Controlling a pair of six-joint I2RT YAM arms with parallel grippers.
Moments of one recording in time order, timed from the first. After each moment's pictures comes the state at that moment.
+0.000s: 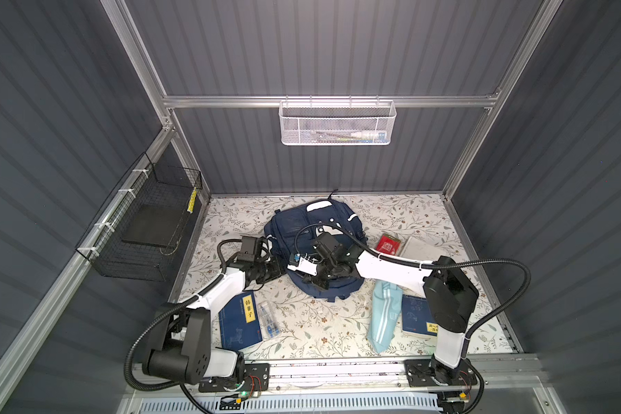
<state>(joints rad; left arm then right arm) -0.20 1.43 0.80 -0.35 0.38 -0.48 0.89 1.88 1.36 -0.44 -0.34 -0.44</state>
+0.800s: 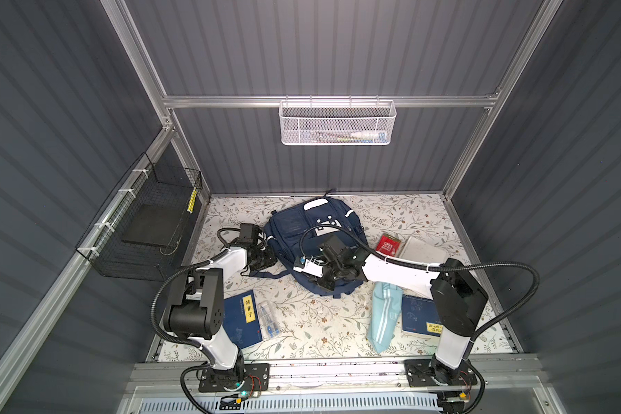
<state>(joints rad) -0.11 1.68 0.98 -0.37 0.28 -0.37 0.87 1.80 1.25 -0.39 -0.27 -0.48</state>
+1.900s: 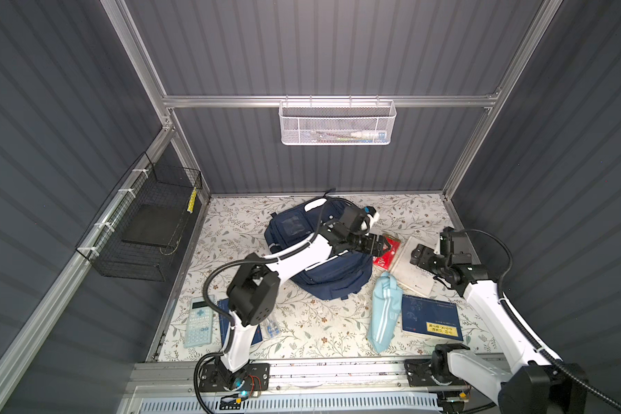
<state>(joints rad) -0.87 2.12 1.76 -0.30 0.40 -0.43 -0.04 1.09 0.77 -0.55 0.03 0.45</state>
